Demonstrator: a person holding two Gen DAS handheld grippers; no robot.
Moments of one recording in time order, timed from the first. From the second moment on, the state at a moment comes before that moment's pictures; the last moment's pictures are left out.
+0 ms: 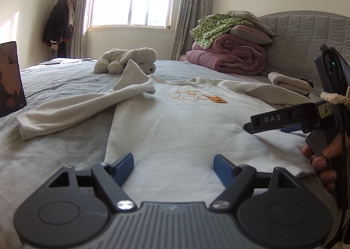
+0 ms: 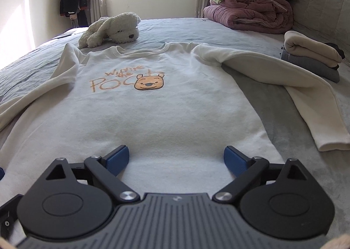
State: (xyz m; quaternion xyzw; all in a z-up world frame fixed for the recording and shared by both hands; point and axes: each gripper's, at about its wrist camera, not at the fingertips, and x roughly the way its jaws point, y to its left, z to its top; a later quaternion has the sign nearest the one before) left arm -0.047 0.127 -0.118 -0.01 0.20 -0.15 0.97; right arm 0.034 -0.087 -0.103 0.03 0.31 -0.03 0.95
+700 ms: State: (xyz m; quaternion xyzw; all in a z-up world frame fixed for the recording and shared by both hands) left arm -0.039 0.118 -0.118 0.00 0.22 -0.13 0.97; right arm 0.011 -0.132 -0.098 0.01 0.33 0.10 0.94
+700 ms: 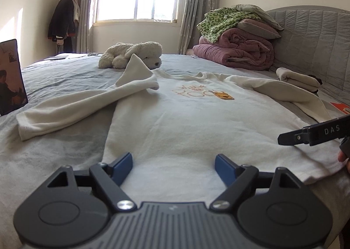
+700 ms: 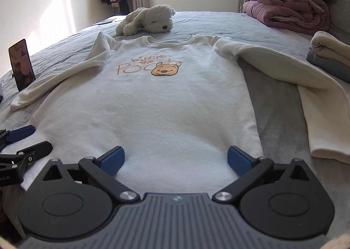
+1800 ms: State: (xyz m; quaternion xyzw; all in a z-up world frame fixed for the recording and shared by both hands) left arm 0.082 -0.015 -0.070 0.06 0.29 -0.14 0.94; right arm -0.018 -0.283 -0.073 0.10 0.31 -0.10 0.94
